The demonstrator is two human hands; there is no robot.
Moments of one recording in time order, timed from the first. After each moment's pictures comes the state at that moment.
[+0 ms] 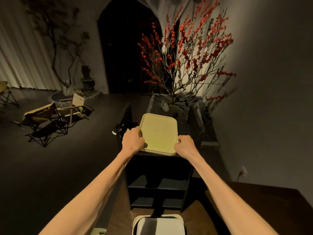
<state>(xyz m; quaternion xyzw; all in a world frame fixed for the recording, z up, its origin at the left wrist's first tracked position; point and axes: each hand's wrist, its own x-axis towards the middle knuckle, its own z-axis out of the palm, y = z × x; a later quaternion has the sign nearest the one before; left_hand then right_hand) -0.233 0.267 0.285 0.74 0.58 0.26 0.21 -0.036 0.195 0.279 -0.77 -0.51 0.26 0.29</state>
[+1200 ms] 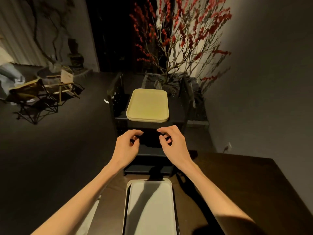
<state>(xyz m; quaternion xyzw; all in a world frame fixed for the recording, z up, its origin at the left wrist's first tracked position) -0.262 0.146 0.204 0.76 0.44 0.40 0.26 -0.077 0.080 0.224 -0.61 -0.63 0.14 0.46</state>
